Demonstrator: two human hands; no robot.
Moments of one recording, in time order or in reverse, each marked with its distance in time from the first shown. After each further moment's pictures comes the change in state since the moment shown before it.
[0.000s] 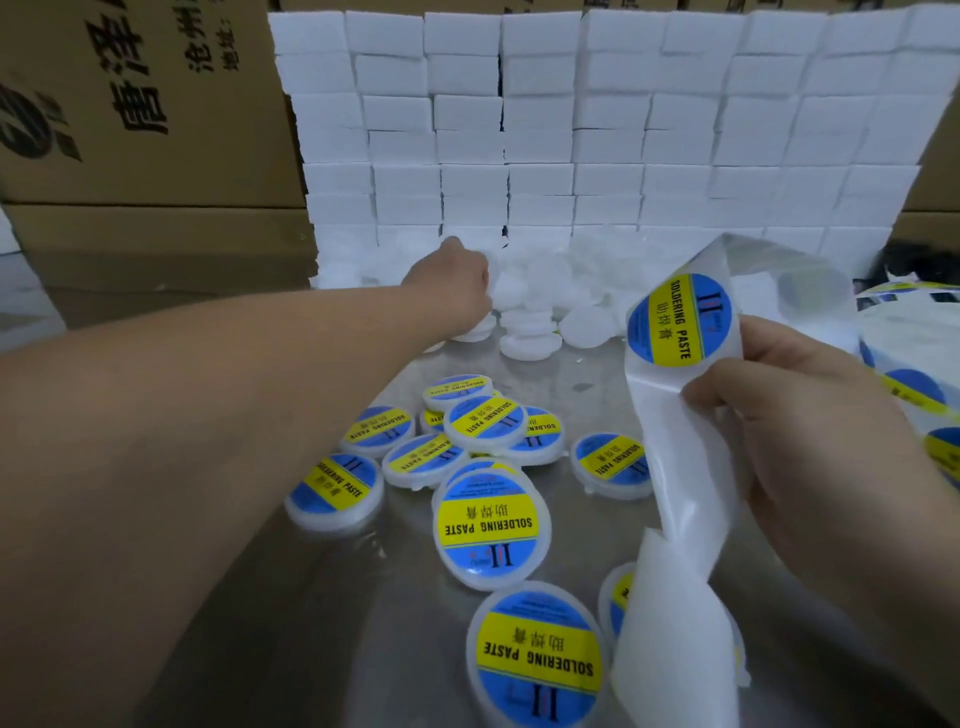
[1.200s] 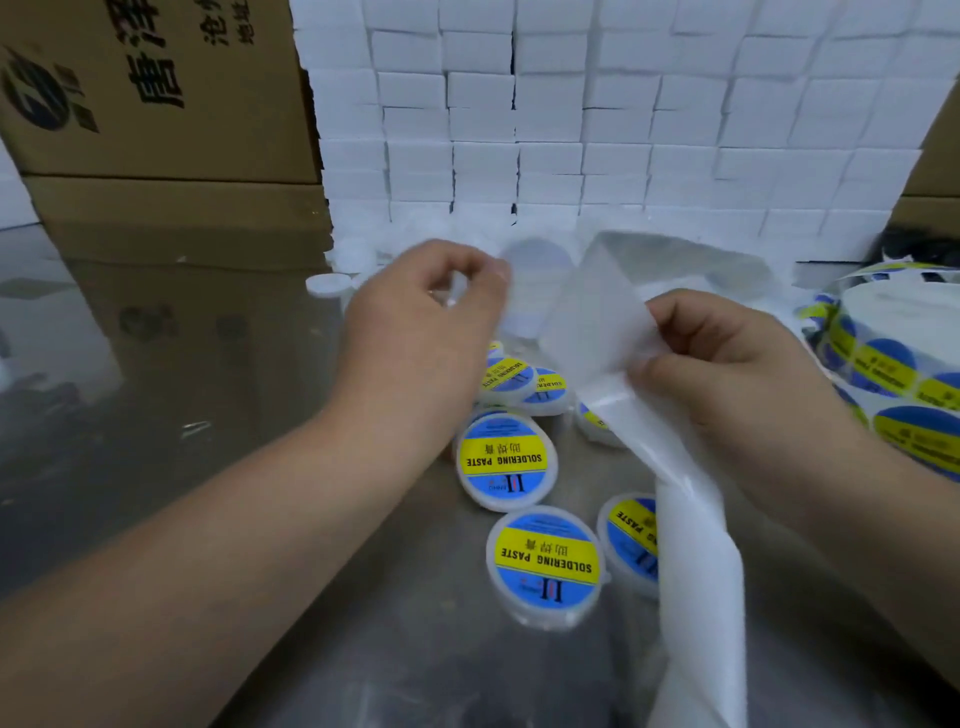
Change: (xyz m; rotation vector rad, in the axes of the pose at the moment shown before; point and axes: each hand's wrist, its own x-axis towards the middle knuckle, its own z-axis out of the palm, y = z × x) left_hand -0.183 0.042 -0.072 -0.925 0.387 -0.206; right_hand -0.008 0.004 0.011 -0.203 -0.202 -0.191
